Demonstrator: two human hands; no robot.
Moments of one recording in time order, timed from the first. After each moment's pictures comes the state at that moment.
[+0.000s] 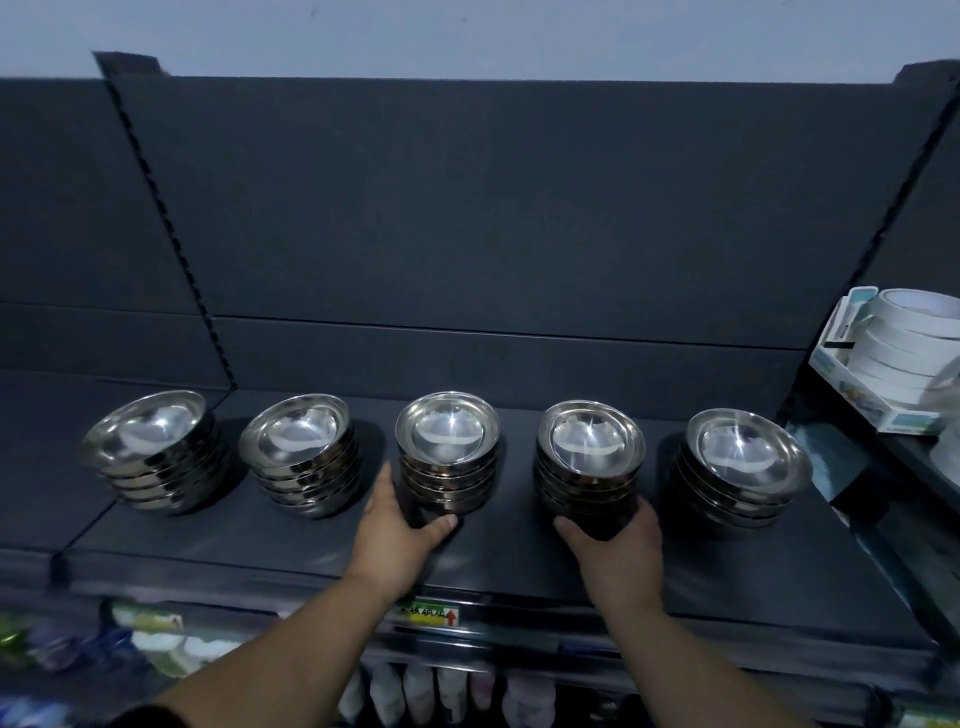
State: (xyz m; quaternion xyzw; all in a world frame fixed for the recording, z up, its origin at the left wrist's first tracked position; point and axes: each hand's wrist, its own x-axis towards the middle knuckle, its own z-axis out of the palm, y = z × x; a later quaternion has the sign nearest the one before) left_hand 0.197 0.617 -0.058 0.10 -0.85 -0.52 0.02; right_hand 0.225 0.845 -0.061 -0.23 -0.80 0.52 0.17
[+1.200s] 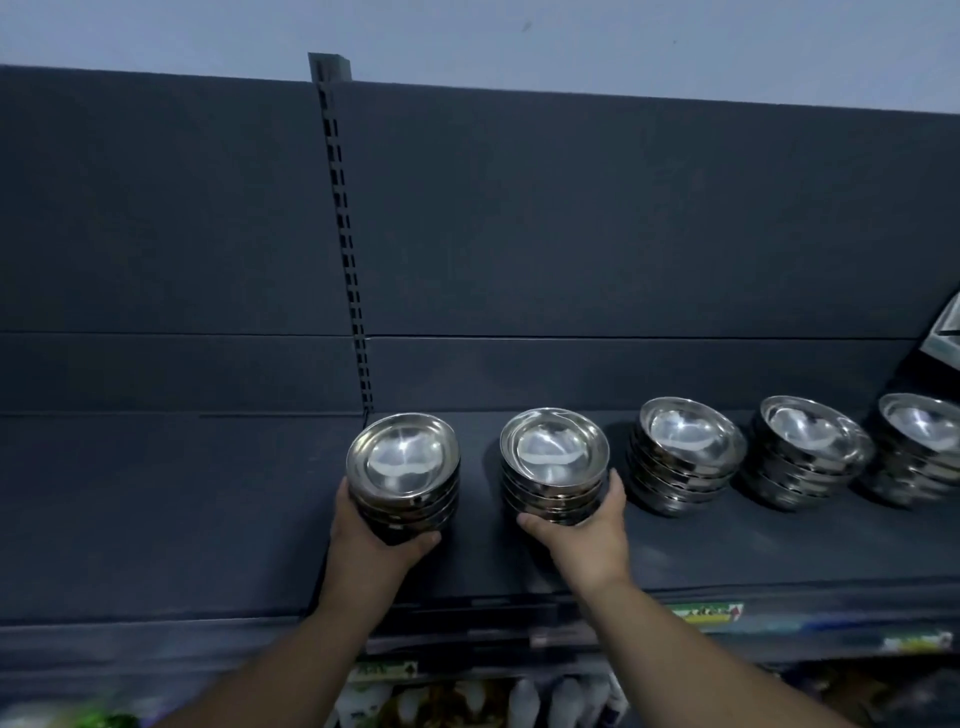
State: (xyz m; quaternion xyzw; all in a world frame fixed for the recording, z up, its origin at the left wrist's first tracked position) left_hand 0.157 0.303 -0.066 0.04 -0.81 -0.58 0.09; right_hand 0.184 0.523 -0.056 -0.26 -0.76 0.58 0.14
